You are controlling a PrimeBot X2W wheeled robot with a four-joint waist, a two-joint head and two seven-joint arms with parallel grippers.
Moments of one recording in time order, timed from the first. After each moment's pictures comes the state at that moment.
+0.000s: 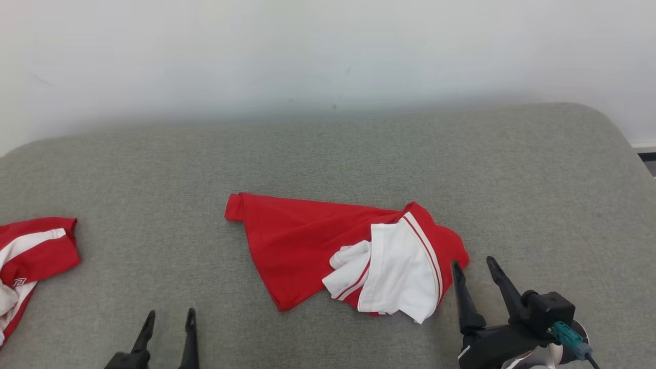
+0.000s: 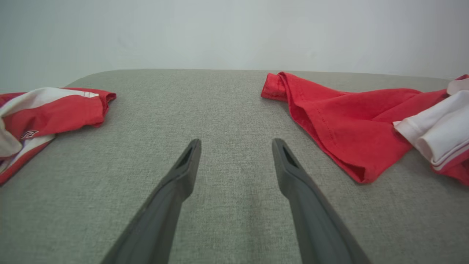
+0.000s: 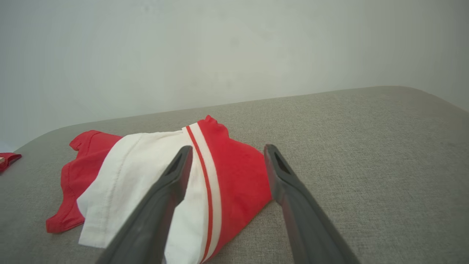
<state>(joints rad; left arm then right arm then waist) -0.15 0.08 -0.09 0.30 -0.12 0.09 -0.26 -0.18 -0.12 0.26 0.32 0.21 0.13 -0.26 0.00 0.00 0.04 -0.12</state>
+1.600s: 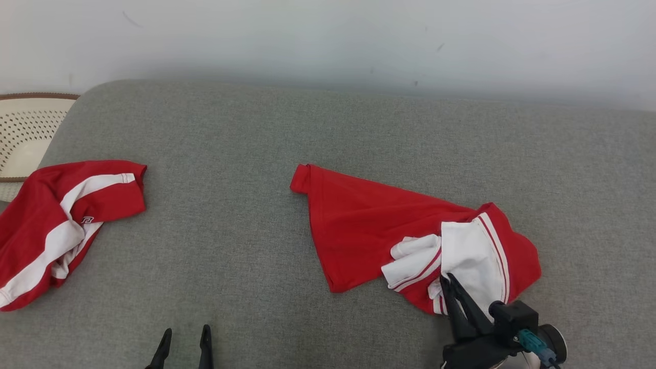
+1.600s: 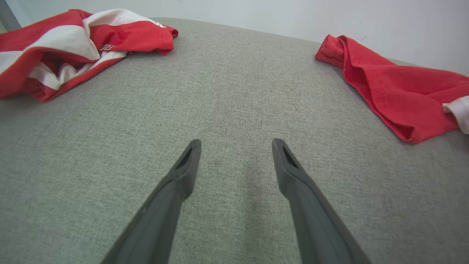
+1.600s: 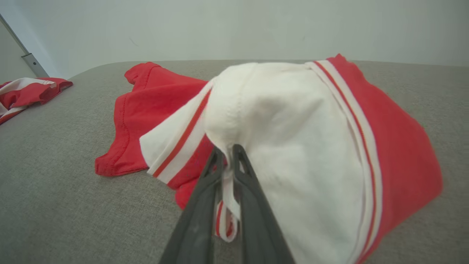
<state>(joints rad) -0.07 0.05 -0.10 0.25 -0.18 0.09 -0.26 -0.18 -0.07 0.30 0.40 0.09 0.13 -0.26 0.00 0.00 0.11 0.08</state>
